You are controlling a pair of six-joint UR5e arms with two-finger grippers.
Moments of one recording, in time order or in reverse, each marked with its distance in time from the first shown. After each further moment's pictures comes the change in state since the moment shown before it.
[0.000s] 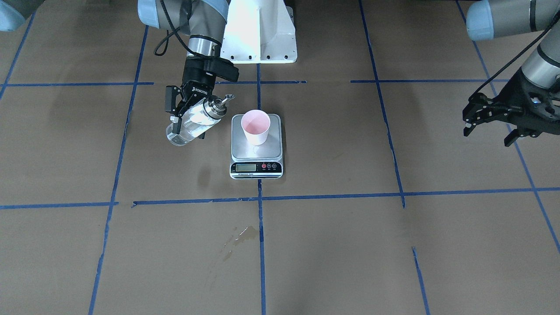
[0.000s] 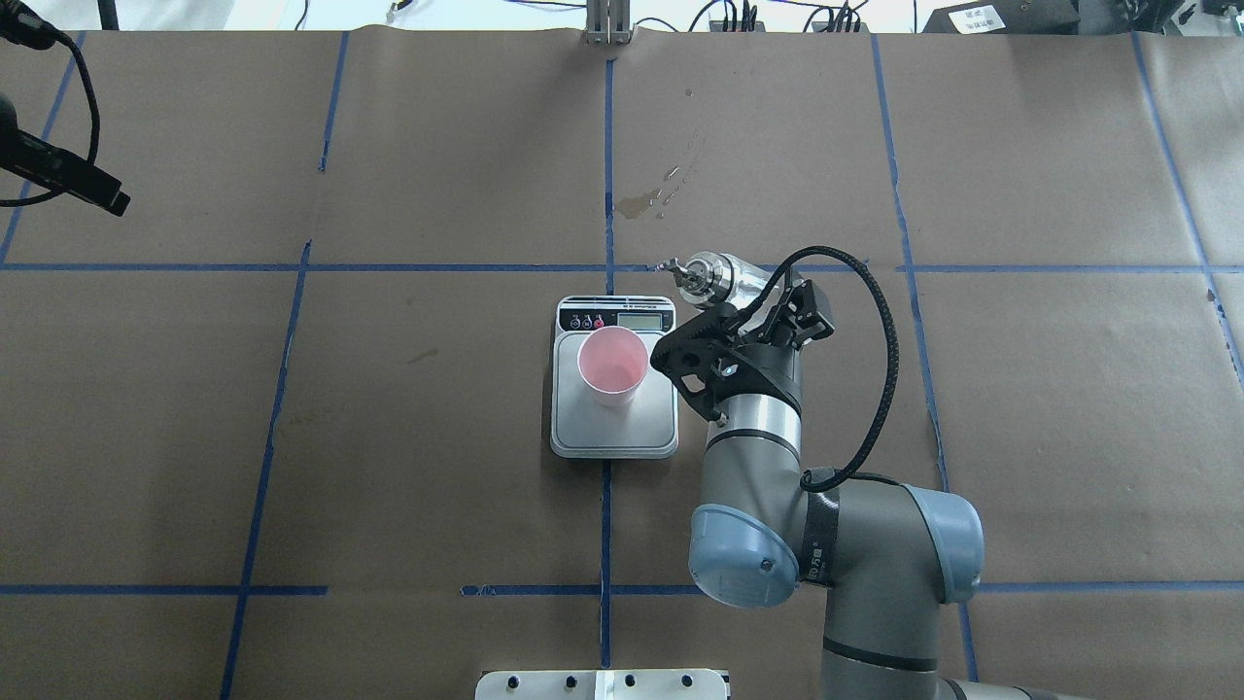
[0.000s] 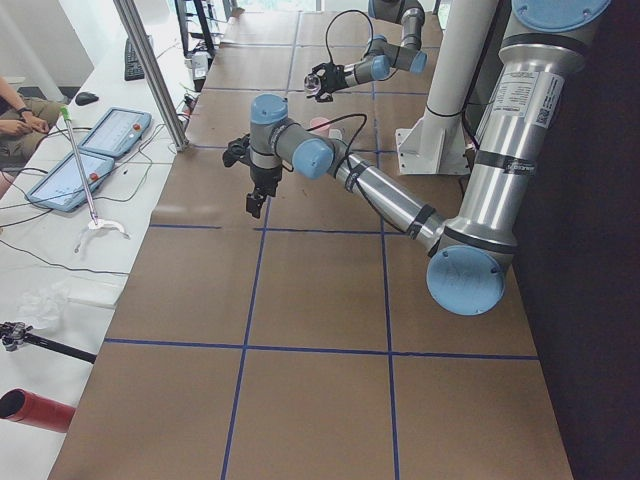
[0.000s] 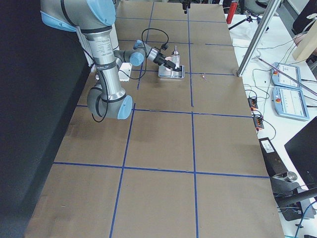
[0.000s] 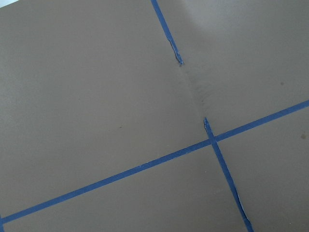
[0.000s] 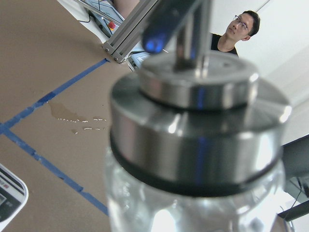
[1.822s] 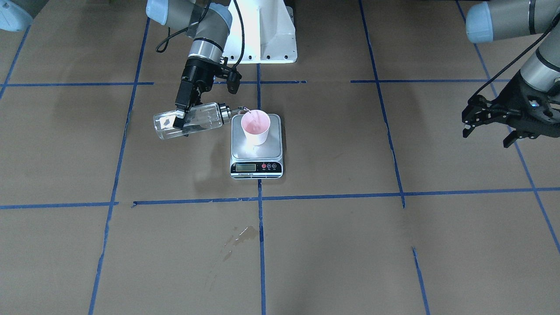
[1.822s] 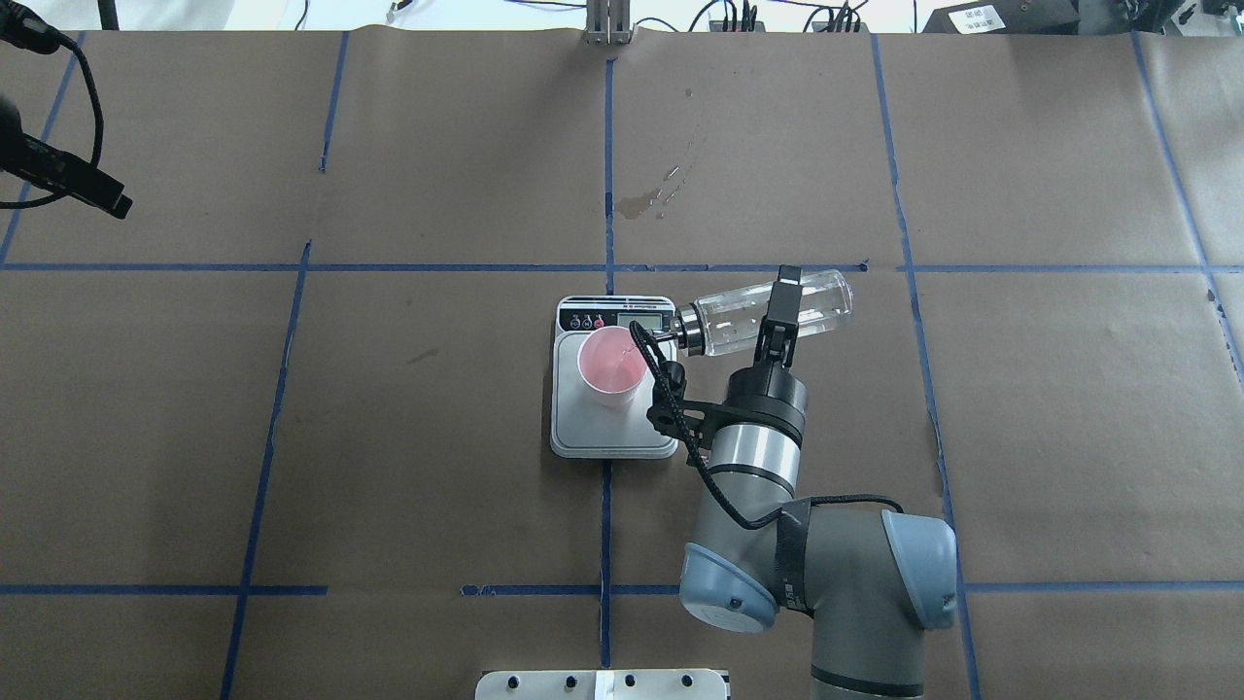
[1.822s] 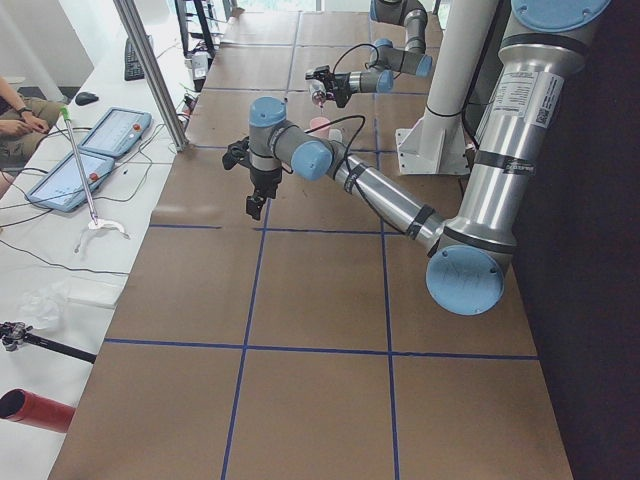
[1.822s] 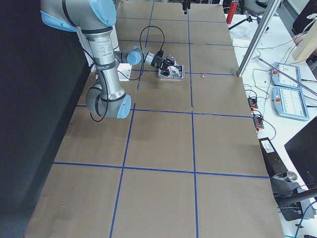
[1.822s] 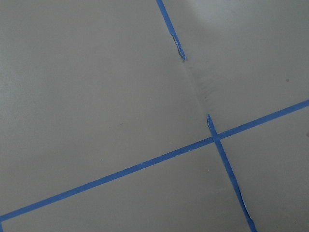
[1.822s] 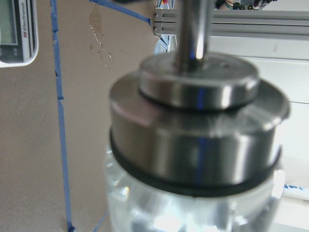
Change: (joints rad) left arm 0.003 0.000 0.009 -0.002 -0.003 0.000; right arm -0.033 0.011 -0.022 -0.256 -0.182 -0.501
